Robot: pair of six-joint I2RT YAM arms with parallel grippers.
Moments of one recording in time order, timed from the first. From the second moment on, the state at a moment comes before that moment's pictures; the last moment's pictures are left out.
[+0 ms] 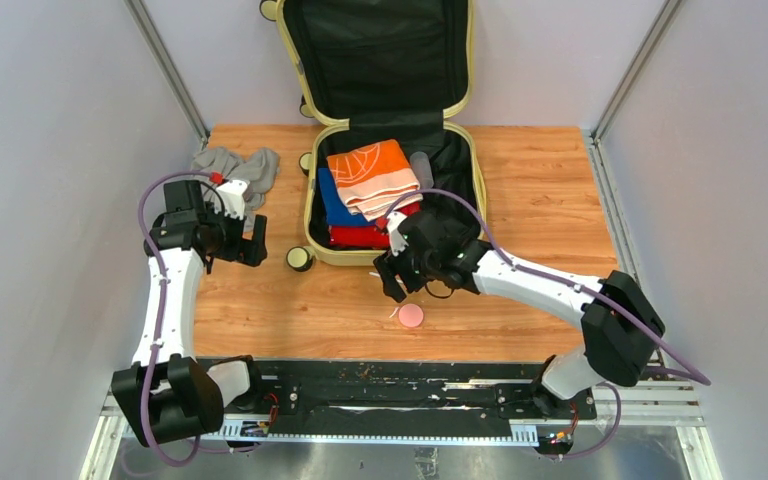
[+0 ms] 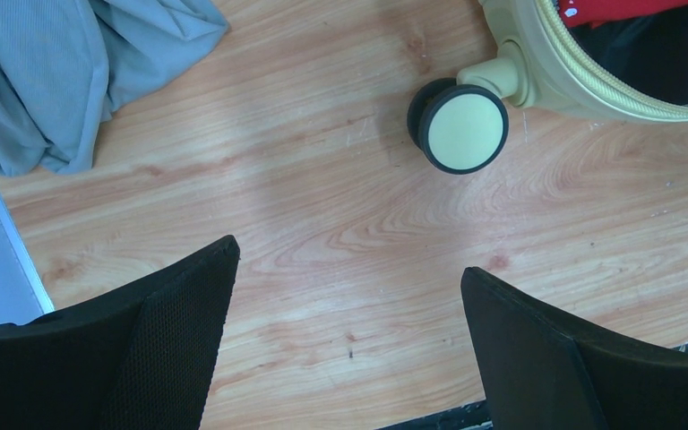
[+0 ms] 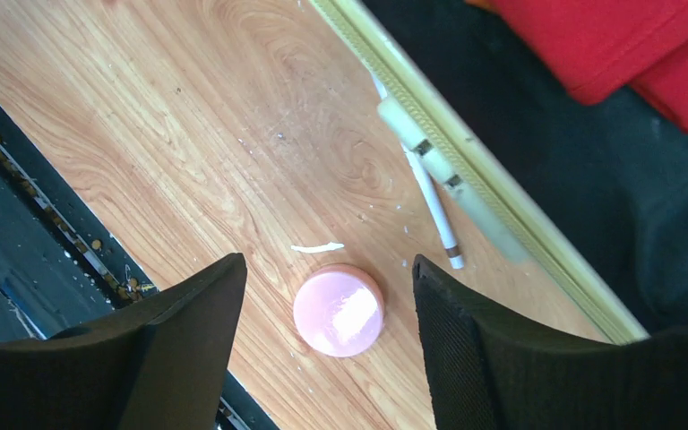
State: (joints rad) left arm 0.23 1.13 1.00 -0.80 0.36 0.39; right arm 0.87 1.48 1.04 -0.36 -0.10 0.12
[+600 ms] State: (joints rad) left arm 0.23 1.12 1.00 -0.82 0.36 0.40; right arm 0.91 1.55 0.73 -0.01 0.14 0.15
